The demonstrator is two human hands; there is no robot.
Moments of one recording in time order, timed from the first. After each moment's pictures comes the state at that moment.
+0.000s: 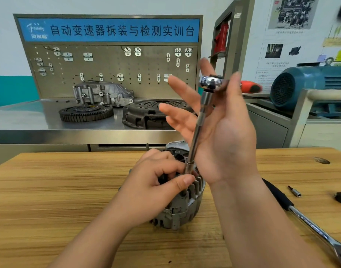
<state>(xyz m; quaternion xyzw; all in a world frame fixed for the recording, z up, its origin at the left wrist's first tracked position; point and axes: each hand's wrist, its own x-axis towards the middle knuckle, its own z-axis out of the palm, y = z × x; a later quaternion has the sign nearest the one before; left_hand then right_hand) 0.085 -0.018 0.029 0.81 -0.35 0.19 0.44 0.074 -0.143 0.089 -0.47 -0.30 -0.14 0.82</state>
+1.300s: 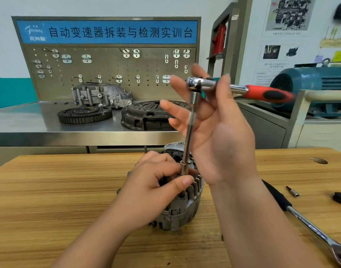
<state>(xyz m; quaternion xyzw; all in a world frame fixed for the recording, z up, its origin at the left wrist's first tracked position) 0.086 -0.019 0.028 0.81 -0.35 0.20 0.42 0.071 -0.143 0.093 -0.45 -0.27 -0.15 0.84</state>
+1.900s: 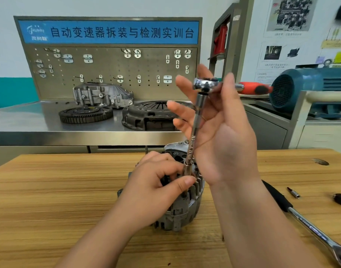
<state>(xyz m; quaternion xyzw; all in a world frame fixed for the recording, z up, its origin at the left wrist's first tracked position) 0.084 -0.022 0.028 0.81 -0.34 0.20 0.43 0.069 -0.141 0.092 -0.43 -0.29 -0.17 0.84</state>
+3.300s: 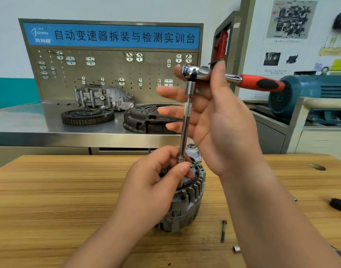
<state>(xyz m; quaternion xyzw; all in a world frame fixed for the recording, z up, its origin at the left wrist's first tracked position) 0.064 -0.026 0.042 0.75 -0.29 0.22 0.54 0.071 -0.145 0.116 -0.53 -0.29 -0.11 0.78</state>
